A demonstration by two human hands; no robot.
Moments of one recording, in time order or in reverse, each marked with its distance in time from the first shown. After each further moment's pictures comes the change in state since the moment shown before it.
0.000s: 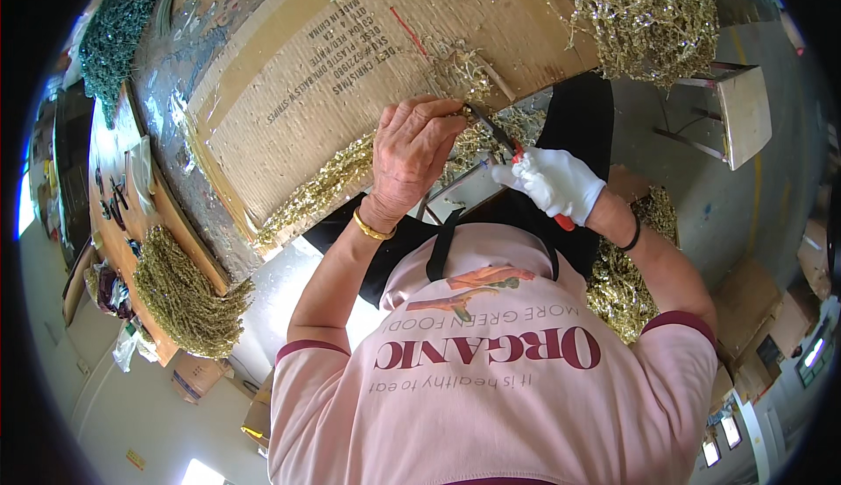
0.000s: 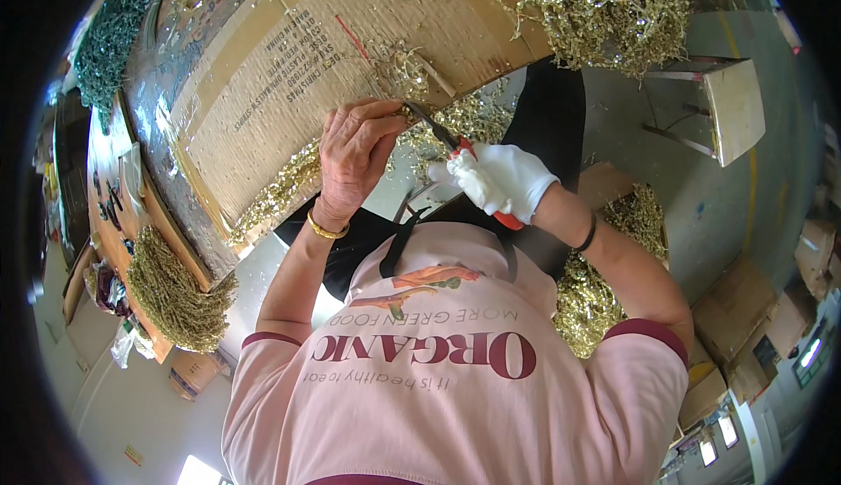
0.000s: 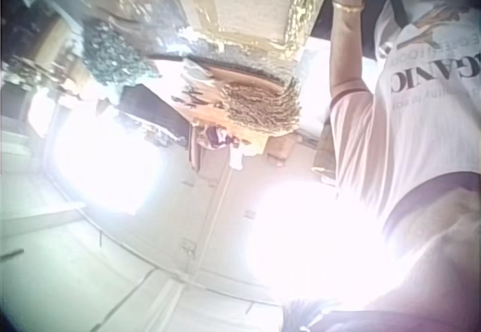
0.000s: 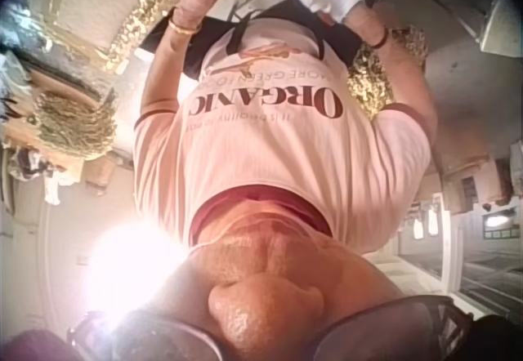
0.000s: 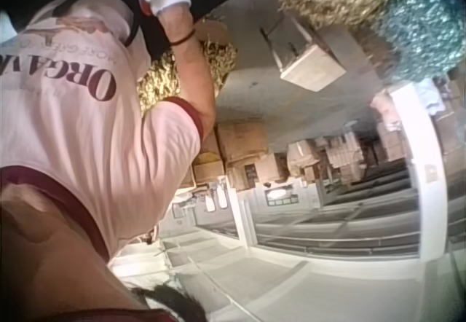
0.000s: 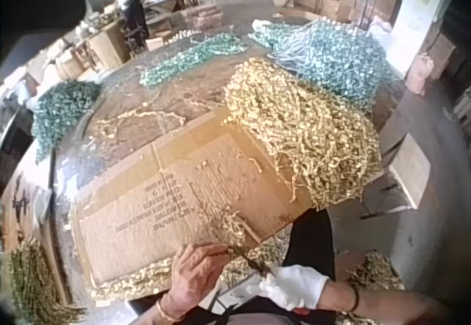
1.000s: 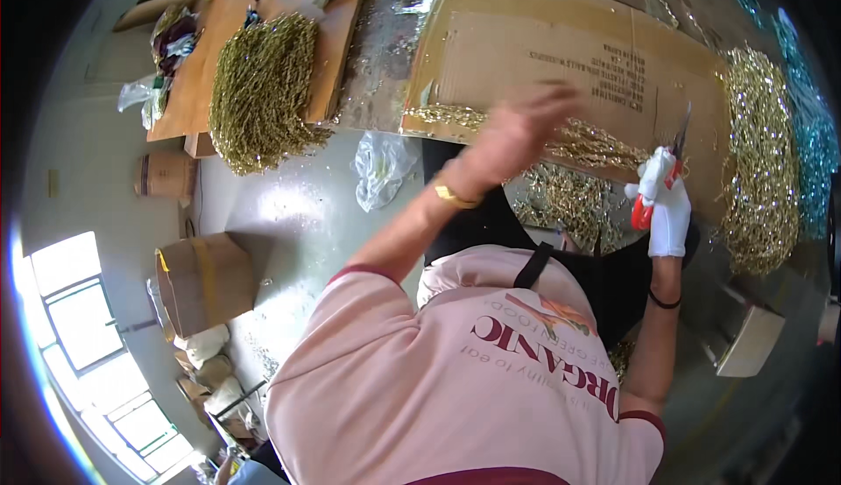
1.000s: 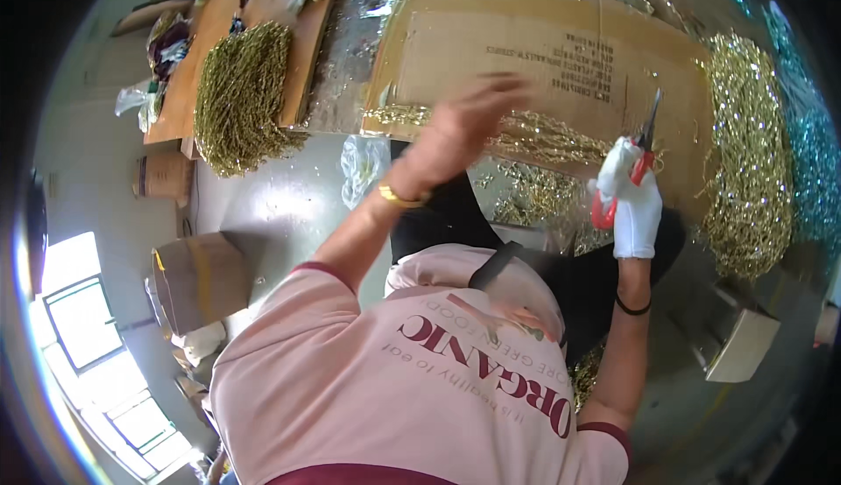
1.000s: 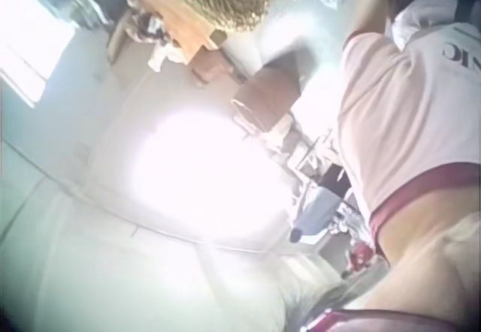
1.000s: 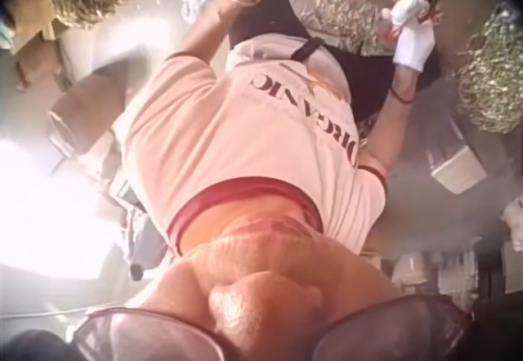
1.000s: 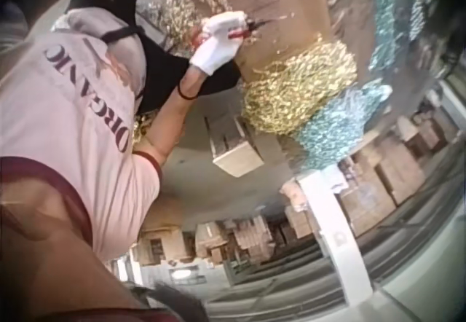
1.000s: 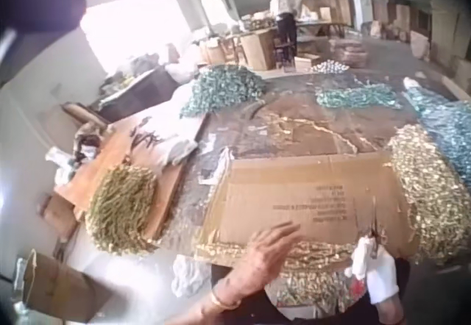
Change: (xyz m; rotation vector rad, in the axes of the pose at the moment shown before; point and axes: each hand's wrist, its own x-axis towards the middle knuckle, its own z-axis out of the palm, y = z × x) left_hand -0.061 0.001 -0.092 0.067 0.290 -0.287; right_hand 0.082 0.021 0.007 1.500 0.353 0.124
